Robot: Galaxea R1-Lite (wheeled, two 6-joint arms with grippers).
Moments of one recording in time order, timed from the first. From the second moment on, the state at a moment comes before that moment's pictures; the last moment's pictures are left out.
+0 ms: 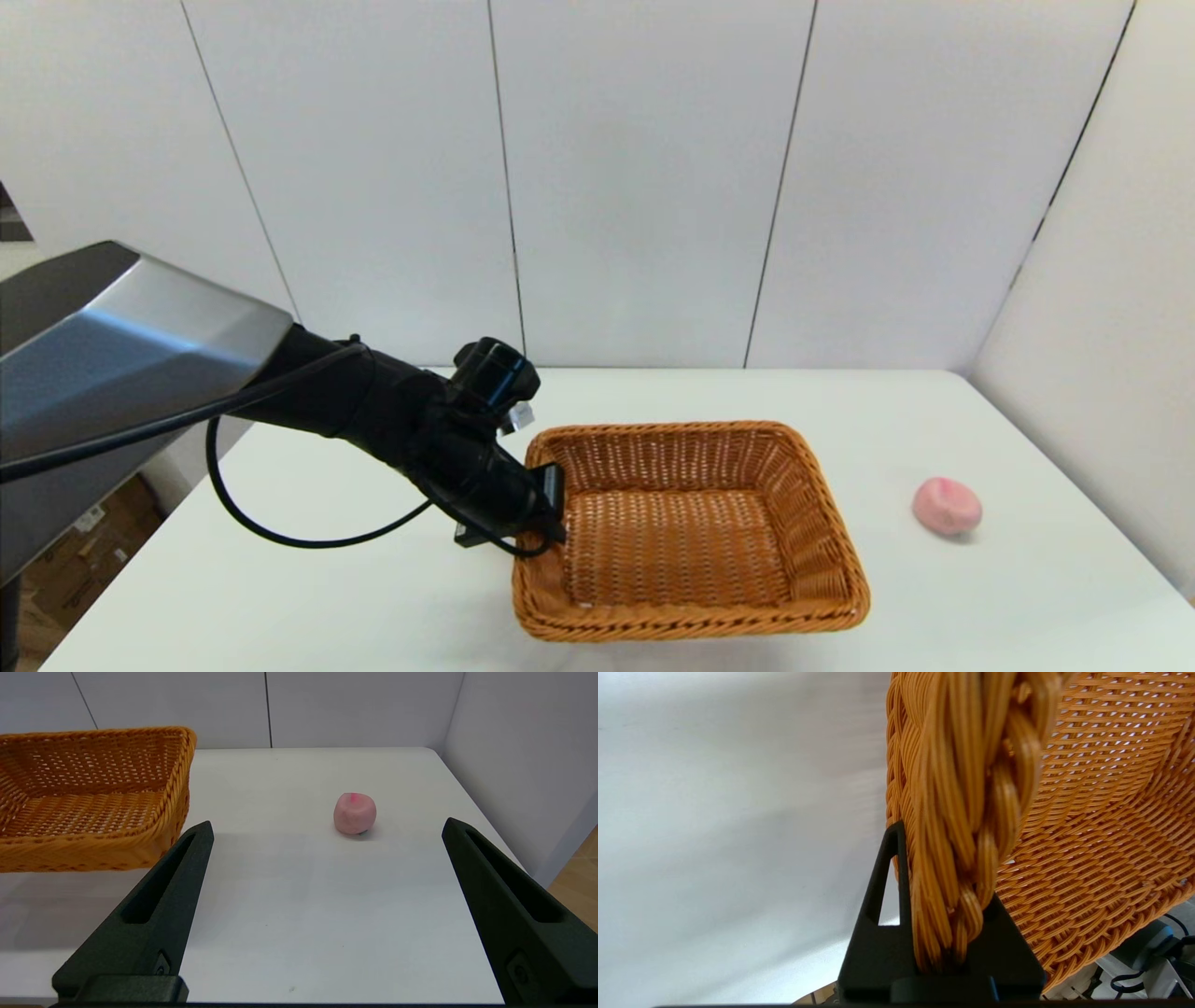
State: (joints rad) left arm -0.54 2.10 -1.22 0.26 -0.36 -0.60; right arm 0.00 0.00 0.00 0.00 -0.02 0.02
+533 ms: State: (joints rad) left arm -0.56 2.13 -1.23 0.26 -0.36 -0.58; right arm 0.00 0.00 0.00 0.00 -0.02 0.02
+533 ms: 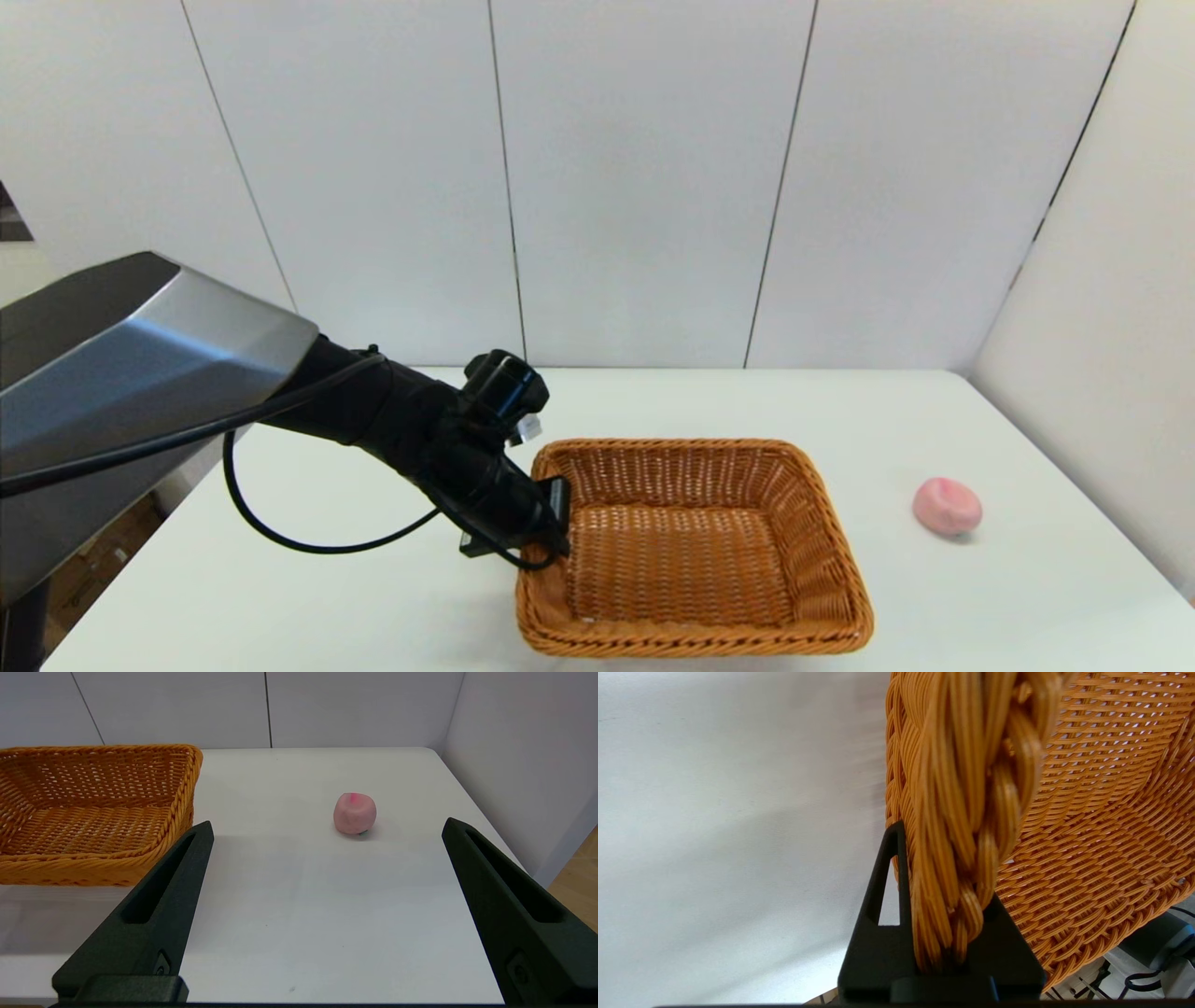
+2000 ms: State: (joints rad) left arm -0.55 1.96 -1.22 0.30 -0.29 -0.54; right arm 0.00 0.00 0.00 0.00 -0.02 0.02
